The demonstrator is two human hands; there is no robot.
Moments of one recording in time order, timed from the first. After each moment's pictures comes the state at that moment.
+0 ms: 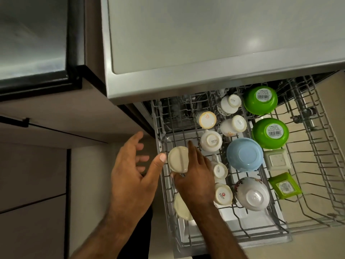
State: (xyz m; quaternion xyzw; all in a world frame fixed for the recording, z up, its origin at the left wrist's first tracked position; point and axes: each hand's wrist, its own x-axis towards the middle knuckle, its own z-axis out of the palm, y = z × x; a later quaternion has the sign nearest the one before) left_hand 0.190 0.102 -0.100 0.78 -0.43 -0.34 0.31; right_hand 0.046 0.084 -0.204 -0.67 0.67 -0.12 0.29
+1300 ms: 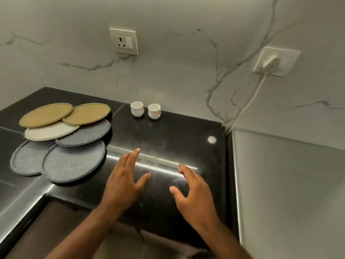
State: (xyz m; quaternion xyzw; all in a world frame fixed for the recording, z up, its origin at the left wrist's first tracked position) left_hand 0.597 -0.004 0.109 0.83 -0.45 -0.10 0.31; right_hand 0.392 -0.096 0.118 -0.82 0.41 -0.25 0.33
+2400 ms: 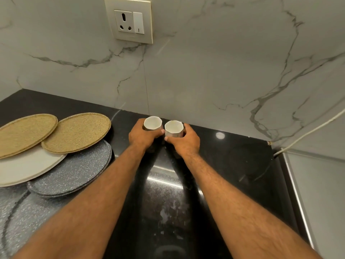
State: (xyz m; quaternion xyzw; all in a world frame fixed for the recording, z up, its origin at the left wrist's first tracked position) left_hand 0.838 -0.284 0.038 0.80 -0.24 -0.23 0.50; right_hand 0.697 -0.354 0.033 -0.68 0.50 -0.30 0.45
